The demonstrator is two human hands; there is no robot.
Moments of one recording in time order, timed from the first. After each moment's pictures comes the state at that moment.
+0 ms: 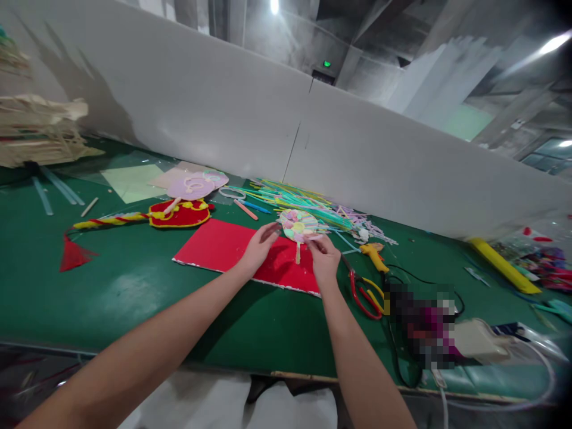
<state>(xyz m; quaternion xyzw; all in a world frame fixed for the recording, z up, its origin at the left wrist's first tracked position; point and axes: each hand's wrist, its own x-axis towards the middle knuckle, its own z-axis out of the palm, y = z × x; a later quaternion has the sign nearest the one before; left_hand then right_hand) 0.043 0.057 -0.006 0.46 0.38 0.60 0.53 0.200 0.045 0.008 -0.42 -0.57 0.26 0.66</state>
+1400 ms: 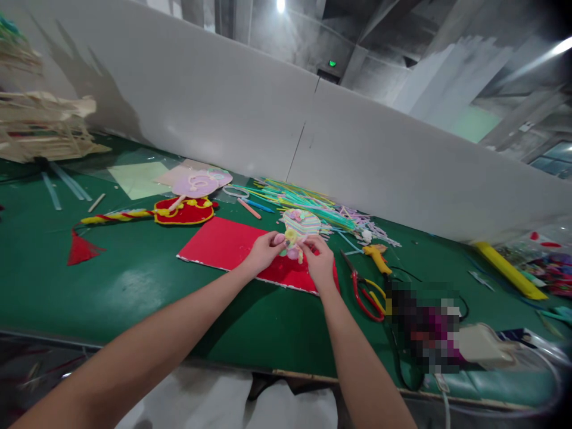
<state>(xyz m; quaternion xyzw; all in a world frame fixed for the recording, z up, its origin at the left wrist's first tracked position) 0.040 0.055 -0.011 0.56 0.45 0.53 0.46 0.196 0.041 0.003 -0.44 -0.68 0.19 0.56</state>
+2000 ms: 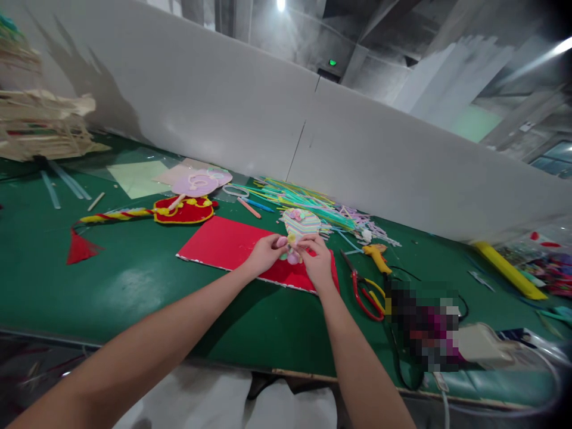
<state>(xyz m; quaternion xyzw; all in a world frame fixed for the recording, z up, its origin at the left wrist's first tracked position) 0.044 0.051 -0.012 0.59 0.45 0.50 0.44 0.194 0.037 0.007 -0.42 -0.69 0.20 0.55</state>
